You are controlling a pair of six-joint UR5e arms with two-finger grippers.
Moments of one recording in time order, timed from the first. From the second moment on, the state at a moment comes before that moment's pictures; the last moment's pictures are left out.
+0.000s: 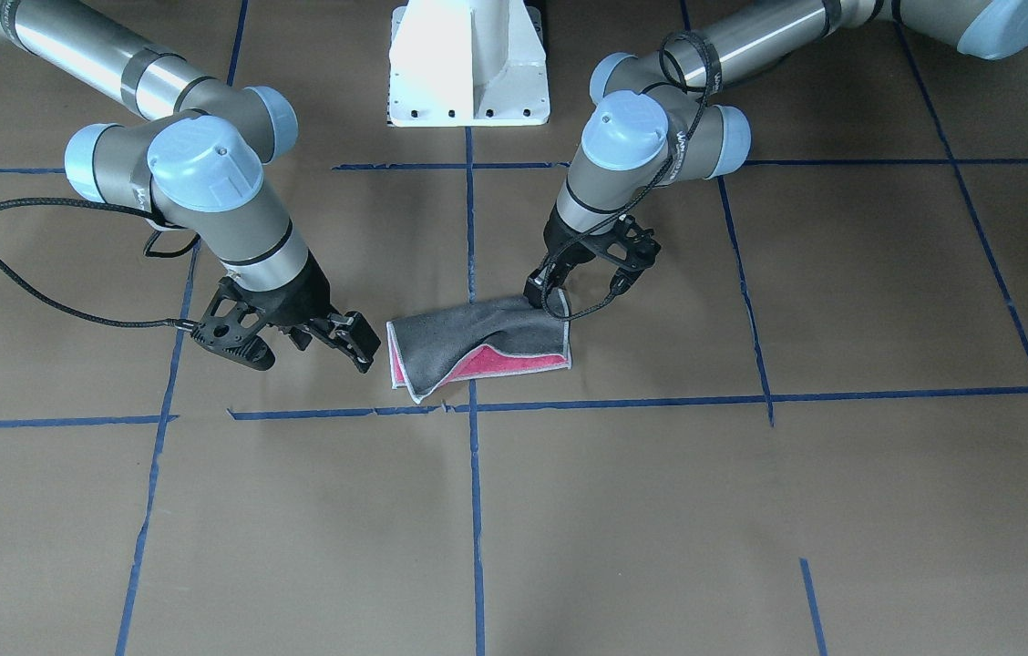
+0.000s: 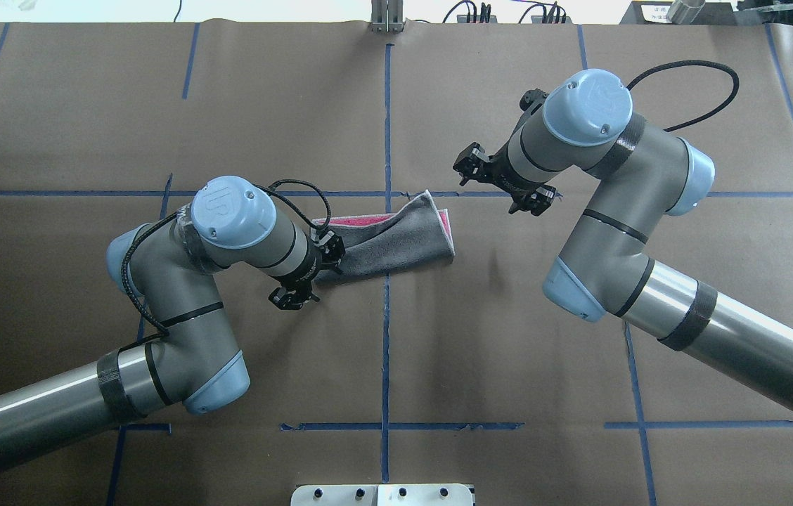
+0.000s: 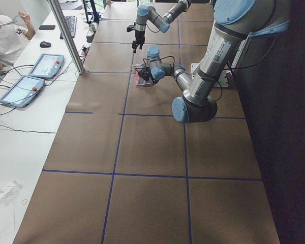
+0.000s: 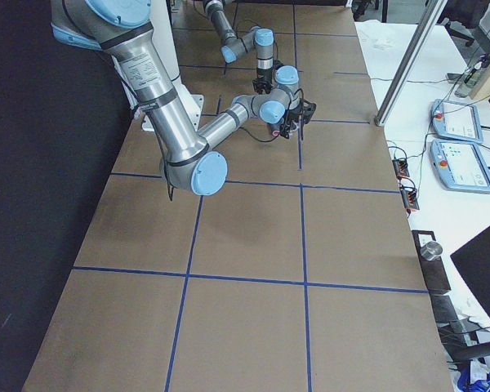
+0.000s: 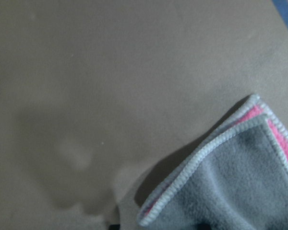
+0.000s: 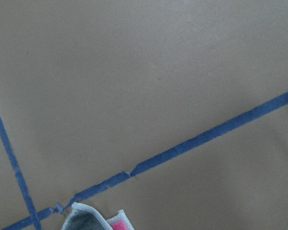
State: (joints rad) left arm -0.52 -2.17 -1.53 -1.97 -1.91 -2.15; right arm 0.71 -0.99 1.55 -1.24 1.95 1.61
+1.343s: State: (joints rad) left arm -0.53 -2.27 -1.62 -1.80 -1.90 -2.14; right arm 0.72 -1.12 1.69 -1.24 1.99 1.60
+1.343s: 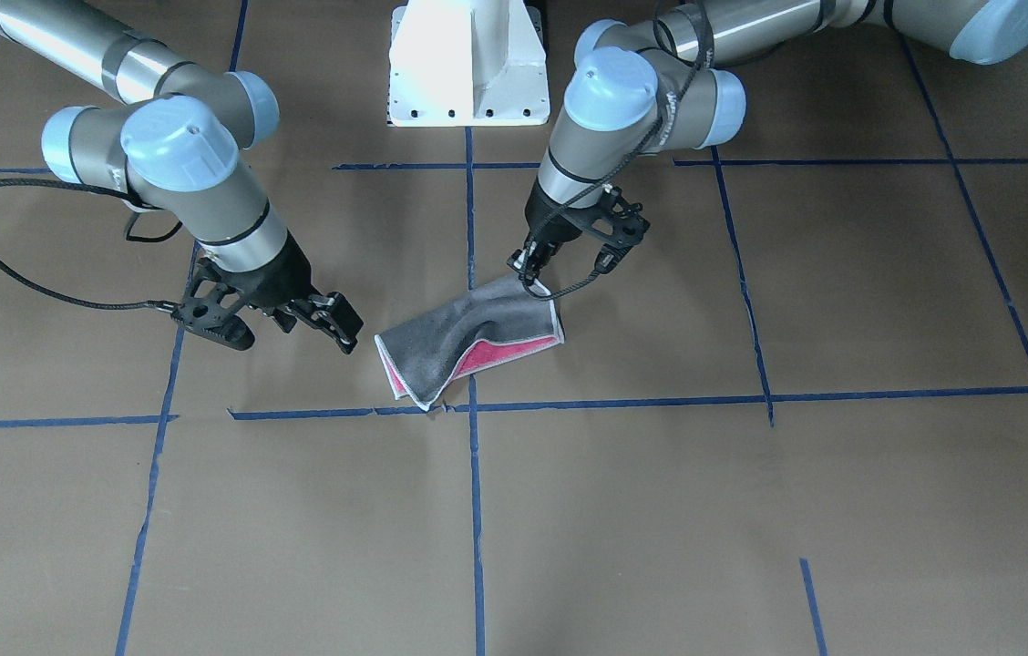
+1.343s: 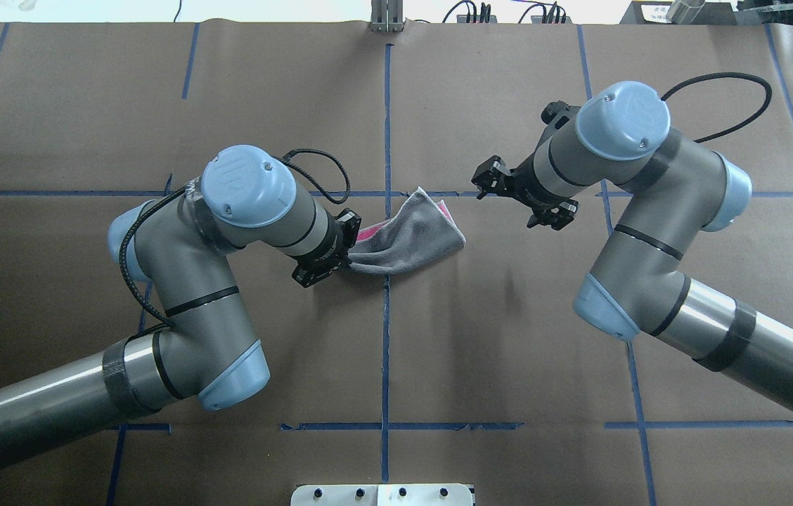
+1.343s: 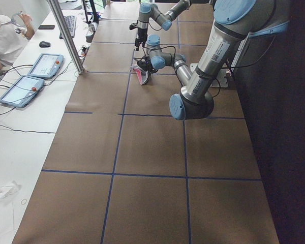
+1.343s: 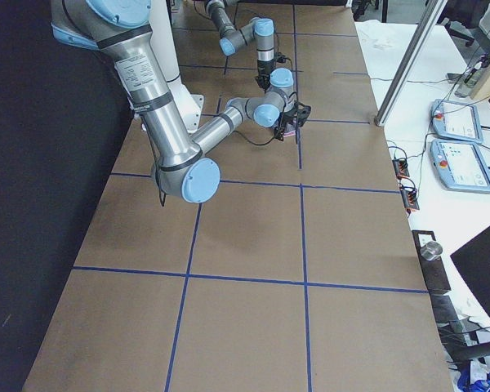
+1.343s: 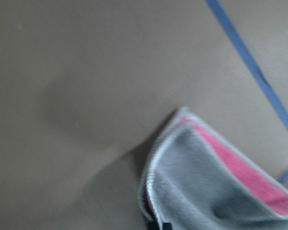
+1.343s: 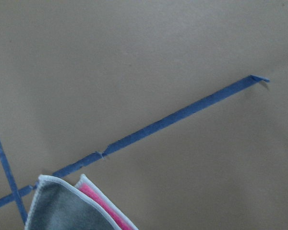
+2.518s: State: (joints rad) left arm -0.54 -2.74 -1.05 -1.91 -1.74 -2.14; right arm 0.78 -1.43 1.87 -1.23 2.07 1.33
